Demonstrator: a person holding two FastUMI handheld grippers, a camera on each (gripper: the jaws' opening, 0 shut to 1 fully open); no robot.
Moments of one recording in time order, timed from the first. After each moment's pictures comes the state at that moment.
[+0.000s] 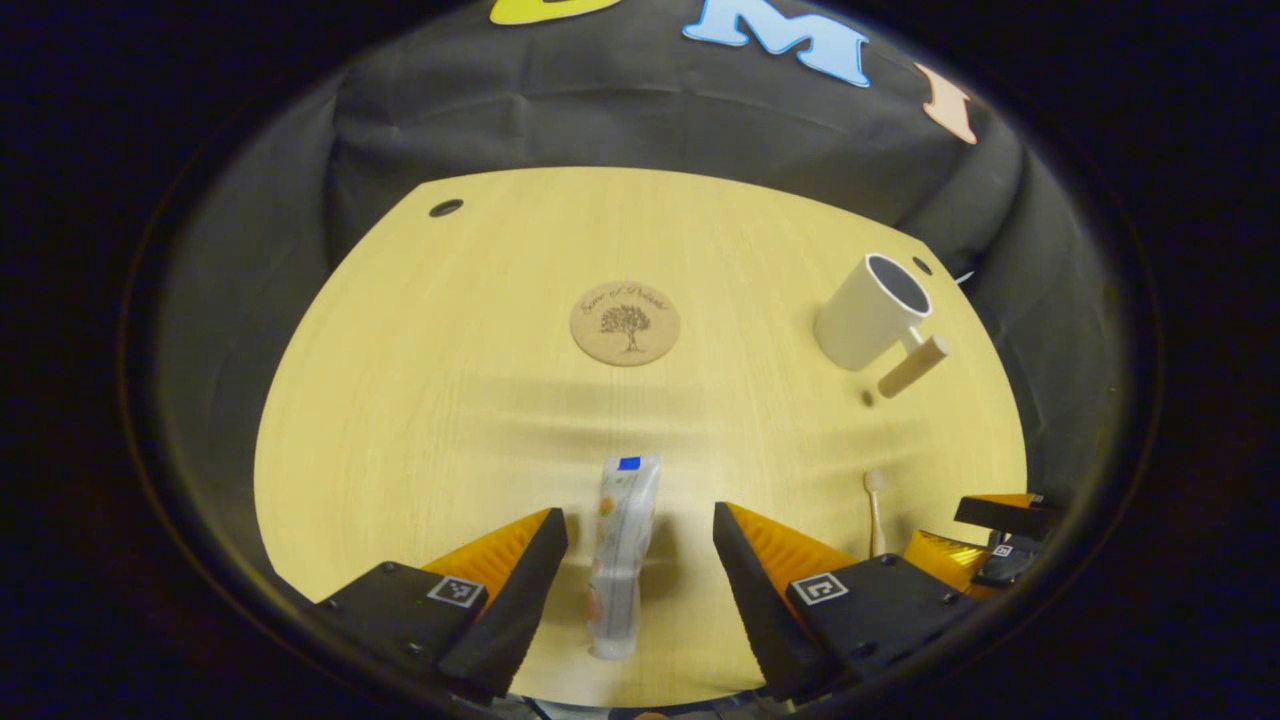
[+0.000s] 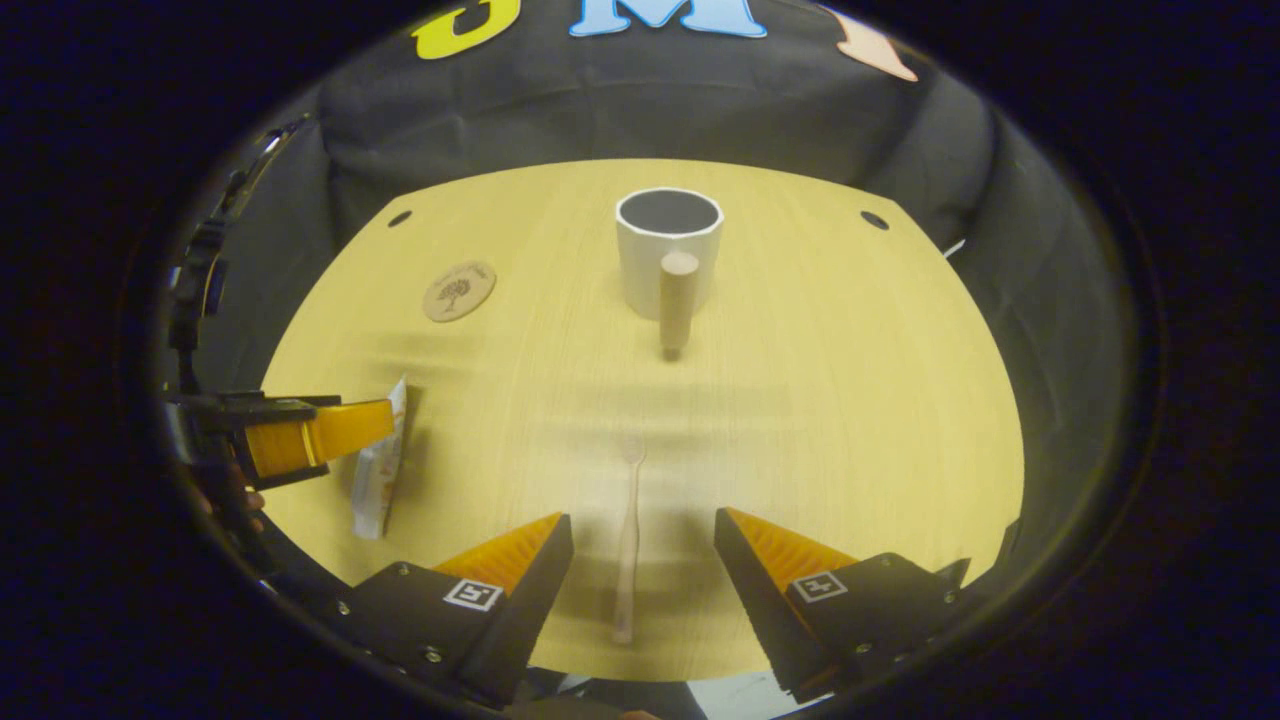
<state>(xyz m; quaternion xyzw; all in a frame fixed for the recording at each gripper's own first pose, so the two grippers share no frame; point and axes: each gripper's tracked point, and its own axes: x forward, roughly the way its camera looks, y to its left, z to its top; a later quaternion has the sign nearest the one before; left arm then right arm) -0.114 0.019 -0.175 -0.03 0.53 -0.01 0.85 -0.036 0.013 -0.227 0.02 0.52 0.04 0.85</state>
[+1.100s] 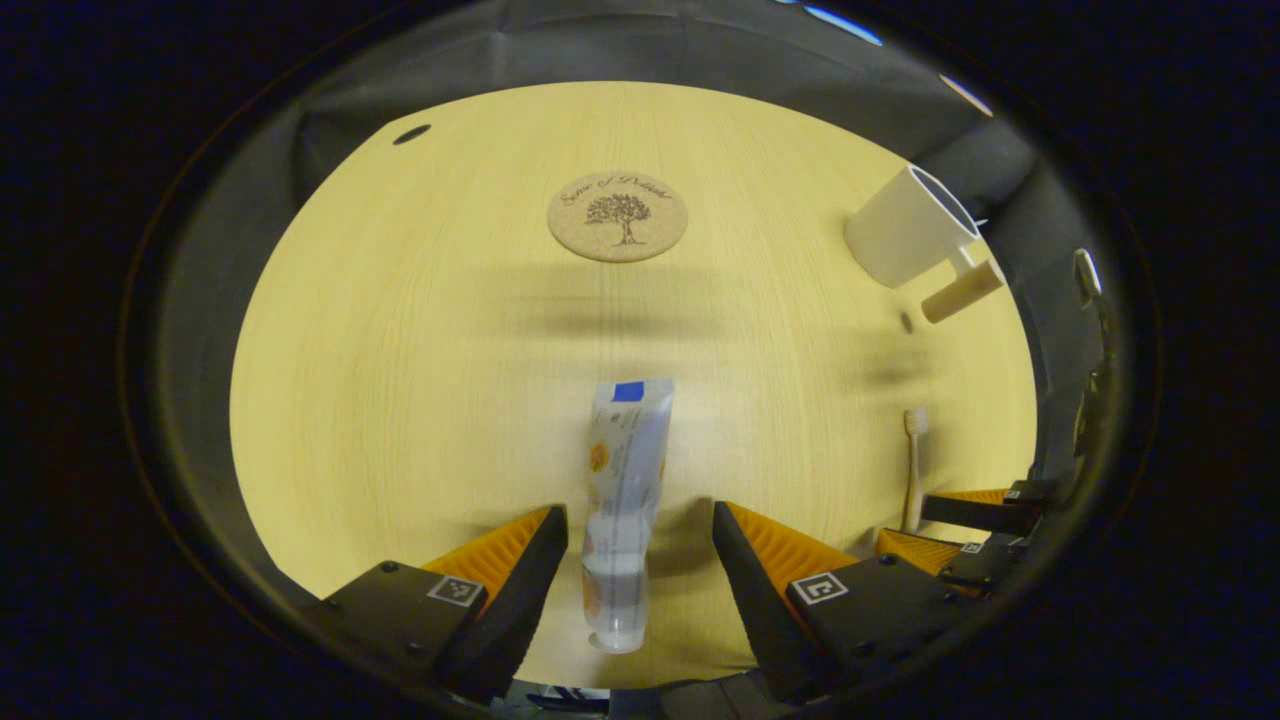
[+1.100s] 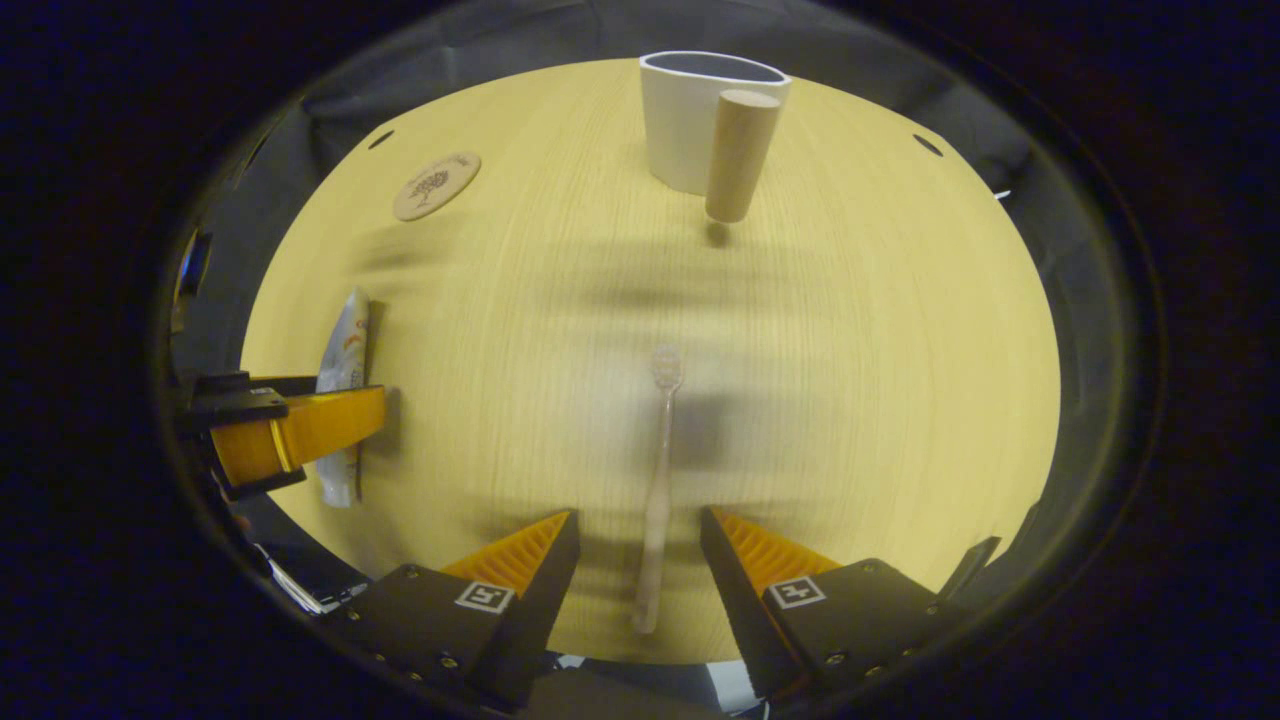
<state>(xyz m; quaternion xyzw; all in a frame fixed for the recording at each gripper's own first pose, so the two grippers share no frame) -0.139 0.027 -0.225 -0.03 0.63 -0.01 0.77 -0.059 0.032 -0.288 0.02 0.65 0.06 0.76</state>
